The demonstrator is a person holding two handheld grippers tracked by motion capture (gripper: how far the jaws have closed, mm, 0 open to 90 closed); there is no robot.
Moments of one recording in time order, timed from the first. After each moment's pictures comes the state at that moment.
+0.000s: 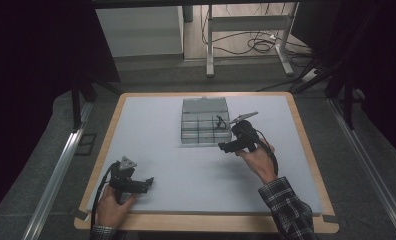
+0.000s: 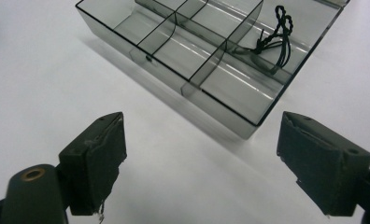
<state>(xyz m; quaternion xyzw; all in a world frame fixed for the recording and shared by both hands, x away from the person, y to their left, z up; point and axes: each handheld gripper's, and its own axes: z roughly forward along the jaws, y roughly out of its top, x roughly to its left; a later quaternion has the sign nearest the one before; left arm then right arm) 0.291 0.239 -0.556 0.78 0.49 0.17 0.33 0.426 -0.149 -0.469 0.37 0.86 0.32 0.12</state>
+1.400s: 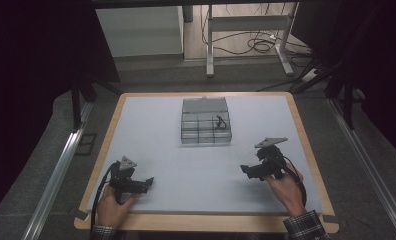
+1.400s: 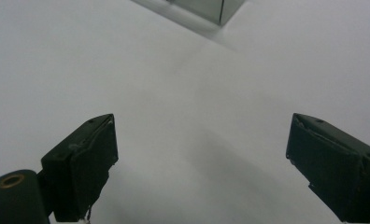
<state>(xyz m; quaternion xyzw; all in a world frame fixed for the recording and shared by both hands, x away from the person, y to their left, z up) 0.291 0.239 -0.556 0.79 0.49 0.17 0.33 0.352 -0.218 -0.480 0.40 0.85 0.31 0.15</state>
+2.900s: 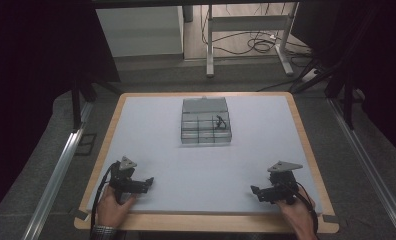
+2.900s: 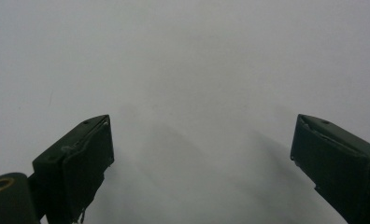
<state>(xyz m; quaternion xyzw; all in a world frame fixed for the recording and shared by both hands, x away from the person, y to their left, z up) 0.291 0.239 -0.556 0.79 0.49 0.17 0.33 0.297 -0.253 -0.516 0.42 0.84 0.32 0.15</state>
